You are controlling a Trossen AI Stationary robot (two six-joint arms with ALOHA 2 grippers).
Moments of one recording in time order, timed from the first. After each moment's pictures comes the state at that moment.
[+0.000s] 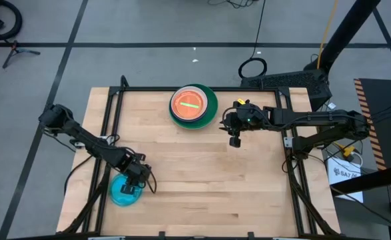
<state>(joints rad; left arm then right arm) -0.50 1.32 0.58 -0.61 0.13 -0.33 -0.15 1.21 0.88 -0.34 0.07 -0.12</state>
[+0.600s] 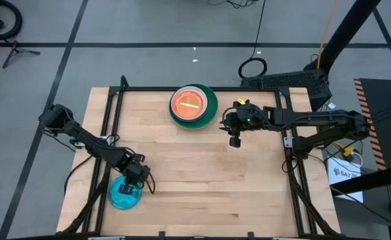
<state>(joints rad) -0.50 1.32 0.56 -0.62 0.16 -0.29 -0.15 1.21 0.88 -0.34 0.07 -0.12</state>
